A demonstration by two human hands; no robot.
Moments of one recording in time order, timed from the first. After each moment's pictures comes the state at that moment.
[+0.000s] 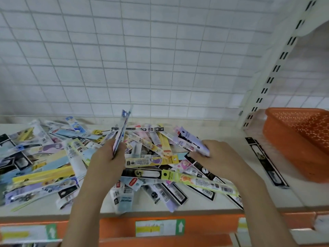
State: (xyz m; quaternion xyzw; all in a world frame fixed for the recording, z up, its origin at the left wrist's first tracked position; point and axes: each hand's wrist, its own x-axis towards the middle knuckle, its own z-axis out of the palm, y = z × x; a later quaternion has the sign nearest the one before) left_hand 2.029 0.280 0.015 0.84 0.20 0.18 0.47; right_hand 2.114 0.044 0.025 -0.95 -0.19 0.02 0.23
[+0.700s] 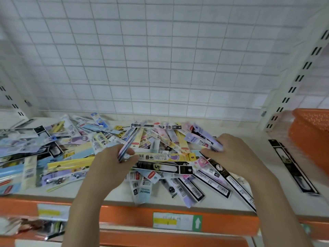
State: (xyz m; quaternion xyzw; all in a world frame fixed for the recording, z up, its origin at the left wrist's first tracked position) left_hand 1.995 0.302 0.020 0.90 0.22 0.12 0.36; right_hand 2.114 0.062 0.030 -0.95 -0.19 0.00 0.25
